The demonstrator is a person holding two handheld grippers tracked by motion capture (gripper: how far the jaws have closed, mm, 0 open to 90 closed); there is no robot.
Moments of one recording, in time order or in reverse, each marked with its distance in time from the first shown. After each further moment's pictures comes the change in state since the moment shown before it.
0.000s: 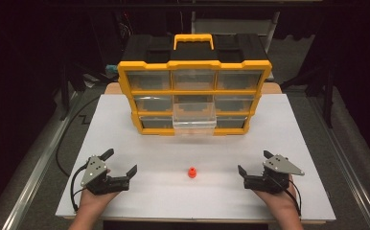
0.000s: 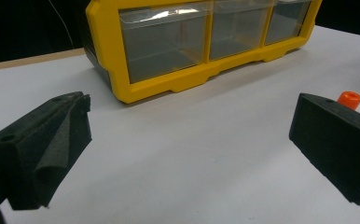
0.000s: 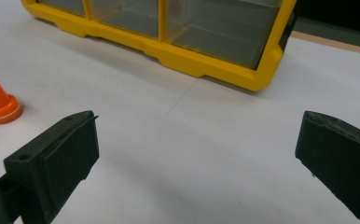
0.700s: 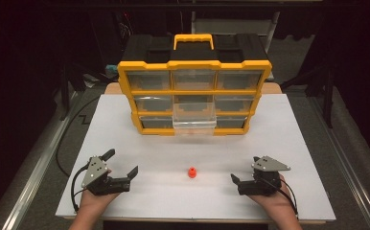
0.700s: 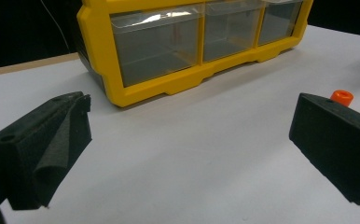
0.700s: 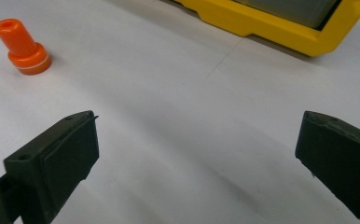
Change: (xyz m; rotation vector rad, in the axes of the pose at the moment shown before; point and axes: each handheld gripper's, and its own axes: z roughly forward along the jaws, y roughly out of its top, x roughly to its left) left arm -0.003 0.000 0.000 -0.007 -0.017 0.023; right arm 0.012 -0.004 0.013 0.162 0.110 -0.044
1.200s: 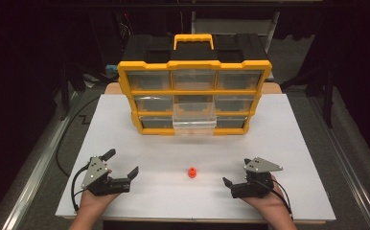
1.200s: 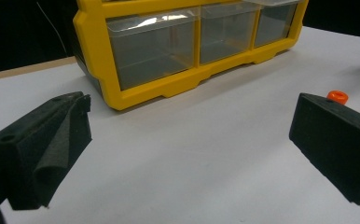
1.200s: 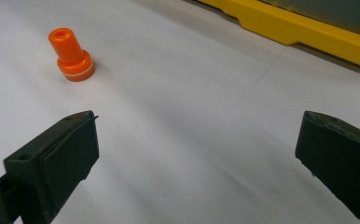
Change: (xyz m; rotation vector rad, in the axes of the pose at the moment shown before) left arm -0.001 0.000 -0.001 -0.008 -0.008 0.008; right arm 0.017 0.006 0.006 -0.003 0.089 -0.012
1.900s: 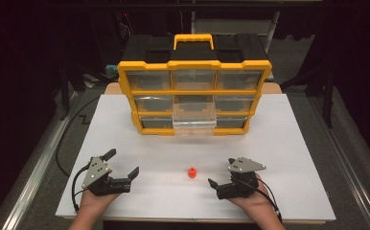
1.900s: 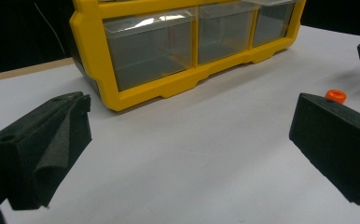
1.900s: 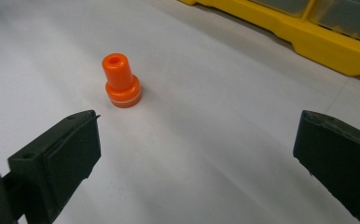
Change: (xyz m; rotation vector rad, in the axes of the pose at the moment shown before) left arm -0.001 0.000 0.001 0.003 -0.006 0.008; right arm 0.030 0.018 0.020 -0.013 0.070 -0.039
